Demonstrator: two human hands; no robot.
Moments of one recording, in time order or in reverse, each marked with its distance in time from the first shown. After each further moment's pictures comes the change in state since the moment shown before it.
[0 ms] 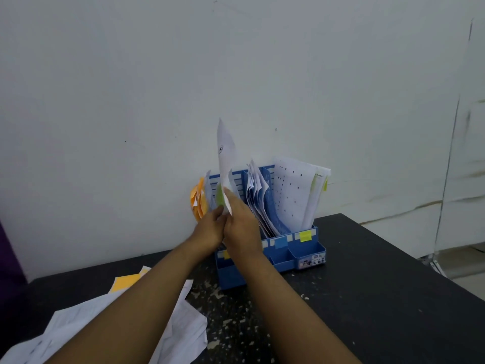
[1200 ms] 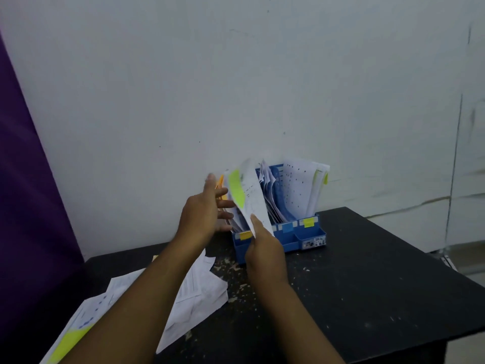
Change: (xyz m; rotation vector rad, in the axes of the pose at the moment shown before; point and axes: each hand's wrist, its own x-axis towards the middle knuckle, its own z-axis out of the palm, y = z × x) left_hand -0.167 0.135 -0.042 -0.222 0.333 -0.152; right_hand -0.126 -0.108 -0.093 -0.177 -0.174 0.334
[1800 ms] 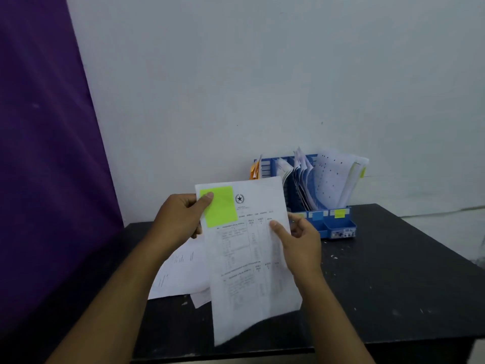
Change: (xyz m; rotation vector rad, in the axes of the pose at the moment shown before) left_hand -0.050 -0.040 -0.135 0.193 0.074 0.029; right_hand -0.041 -0.008 0.002 0.651 0.030 0.161
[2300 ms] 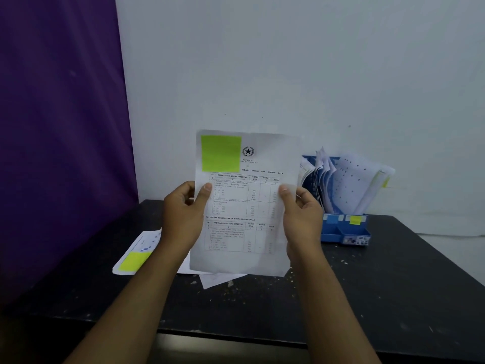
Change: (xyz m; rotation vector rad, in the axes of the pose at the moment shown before) left_hand -0.025 -0.036 -0.008 -0.139 0.356 0.141; right_hand 0.000 -0.044 0.052 0.210 -0.064 -0.034
